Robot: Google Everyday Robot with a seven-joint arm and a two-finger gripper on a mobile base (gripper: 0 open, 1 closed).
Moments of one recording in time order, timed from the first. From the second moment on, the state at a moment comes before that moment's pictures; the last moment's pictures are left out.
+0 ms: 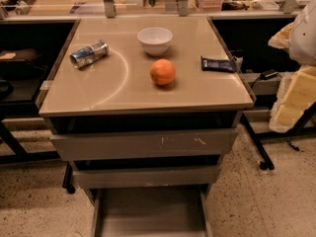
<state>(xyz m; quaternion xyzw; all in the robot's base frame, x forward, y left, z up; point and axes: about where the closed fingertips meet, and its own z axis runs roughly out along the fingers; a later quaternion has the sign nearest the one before) 0.438 -0.217 0.977 -0.60 0.78 -0.04 0.16</state>
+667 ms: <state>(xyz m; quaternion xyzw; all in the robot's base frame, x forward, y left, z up) 0.467 -0.201 0.976 -0.60 0.77 -0.04 0.19</state>
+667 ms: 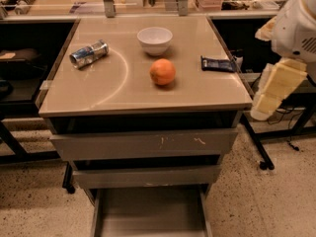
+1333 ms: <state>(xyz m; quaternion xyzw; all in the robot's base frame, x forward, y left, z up) 0.553 -0.146 0.962 -0.62 0.74 -0.03 0.28</state>
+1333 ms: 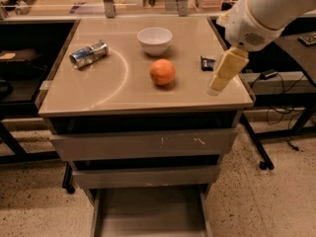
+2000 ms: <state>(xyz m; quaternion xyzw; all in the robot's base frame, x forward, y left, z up) 0.592 -0.125 0.943 -0.61 0.73 -0.02 0.29</state>
